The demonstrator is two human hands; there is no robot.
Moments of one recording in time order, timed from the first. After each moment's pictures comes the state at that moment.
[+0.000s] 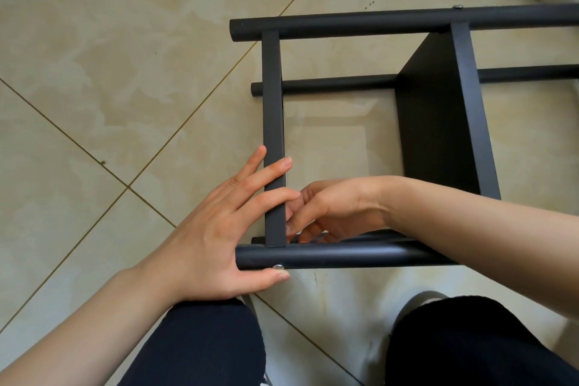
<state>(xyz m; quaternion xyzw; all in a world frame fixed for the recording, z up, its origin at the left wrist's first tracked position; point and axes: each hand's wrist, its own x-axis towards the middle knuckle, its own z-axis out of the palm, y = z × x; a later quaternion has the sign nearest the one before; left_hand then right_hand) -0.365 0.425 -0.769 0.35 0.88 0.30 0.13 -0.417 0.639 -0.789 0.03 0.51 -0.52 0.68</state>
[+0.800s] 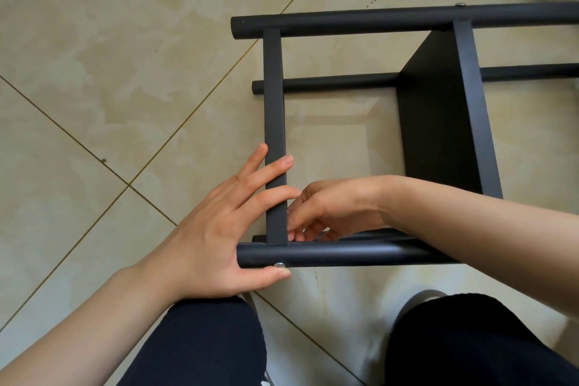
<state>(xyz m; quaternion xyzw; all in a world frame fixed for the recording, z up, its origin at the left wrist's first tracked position) -0.365 0.425 -0.770 0.34 0.88 0.31 0.14 -0.415 0.635 -0.788 0.02 0.55 -0.49 0.68</state>
